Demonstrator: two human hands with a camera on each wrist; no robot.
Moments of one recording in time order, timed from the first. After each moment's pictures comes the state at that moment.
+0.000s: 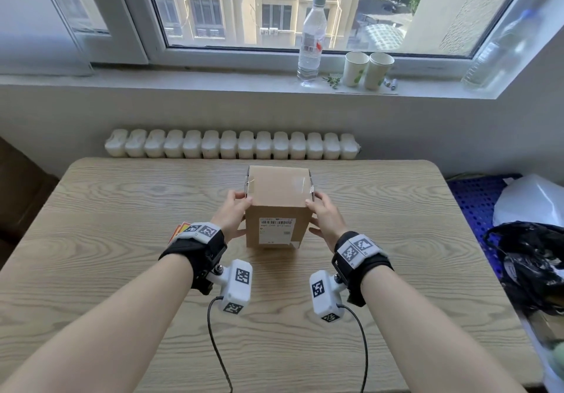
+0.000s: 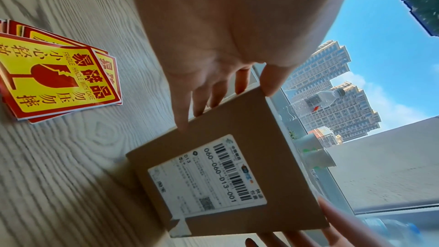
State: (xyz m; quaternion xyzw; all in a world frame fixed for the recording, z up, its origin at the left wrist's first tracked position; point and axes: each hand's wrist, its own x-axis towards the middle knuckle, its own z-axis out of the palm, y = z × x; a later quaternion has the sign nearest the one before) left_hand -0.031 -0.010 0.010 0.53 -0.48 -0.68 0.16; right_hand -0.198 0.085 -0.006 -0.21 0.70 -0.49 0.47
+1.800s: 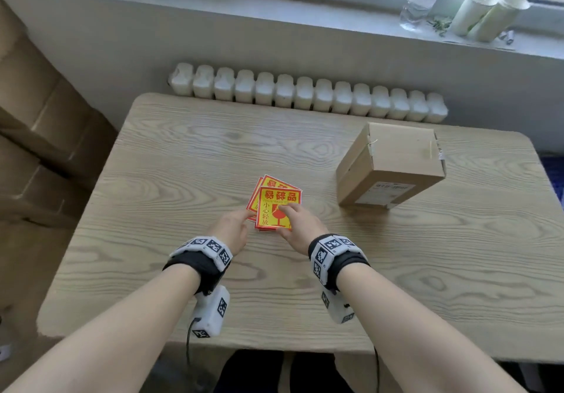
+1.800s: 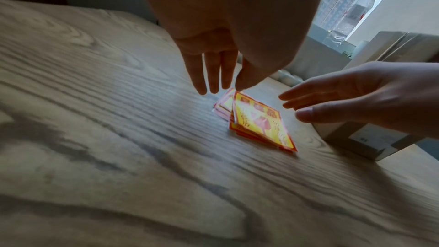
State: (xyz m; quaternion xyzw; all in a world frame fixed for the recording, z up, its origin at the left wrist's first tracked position) left_hand 0.197 -0.048 -0.096 0.49 -0.80 -0.34 -0.04; right_hand 0.035 0.018 -0.085 -0.58 0.75 -0.03 0.31
